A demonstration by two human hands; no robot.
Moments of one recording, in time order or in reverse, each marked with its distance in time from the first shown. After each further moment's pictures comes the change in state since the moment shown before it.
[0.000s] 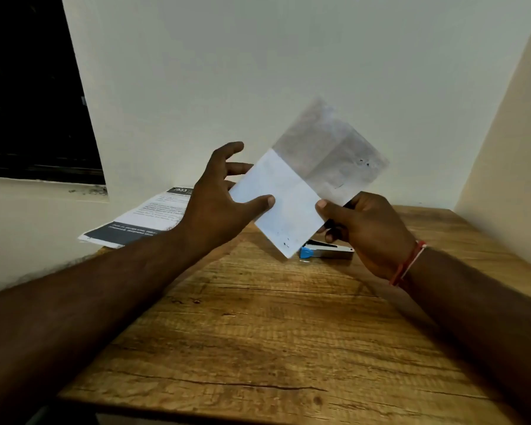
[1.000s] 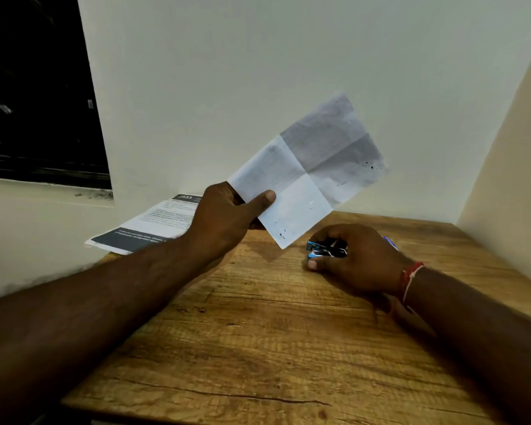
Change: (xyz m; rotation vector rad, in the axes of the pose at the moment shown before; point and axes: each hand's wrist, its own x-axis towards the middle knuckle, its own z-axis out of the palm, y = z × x) left_hand 0.000 0.004 0.010 -0.454 -0.024 -0.193; right_hand -0.006 0.005 -0.006 -0.873 -0.192 -0.093
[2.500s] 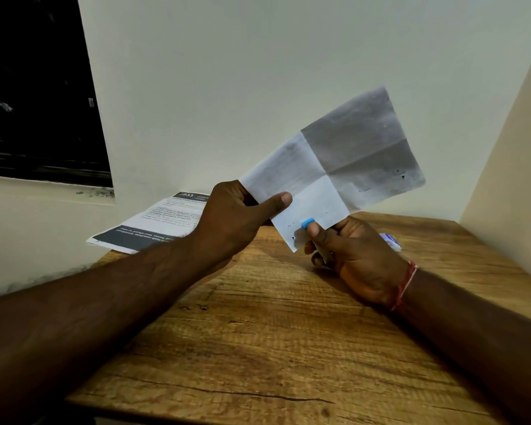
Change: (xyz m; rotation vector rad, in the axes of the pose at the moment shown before) left_hand -0.007 0.002 0.007 0.030 -0.056 0.060; right_hand -0.011 -0.033 0.017 1.106 -0.060 0.115
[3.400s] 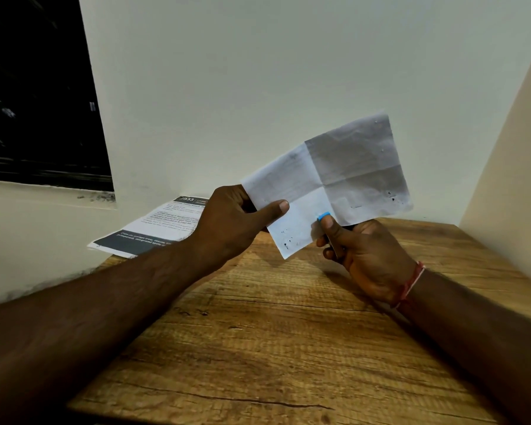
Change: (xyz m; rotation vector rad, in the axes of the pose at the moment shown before) left_hand 0.005 -0.004 -0.008 0.154 -0.019 0.012; right_hand 0.009 0.000 -0.019 -0.023 0.088 -0.076
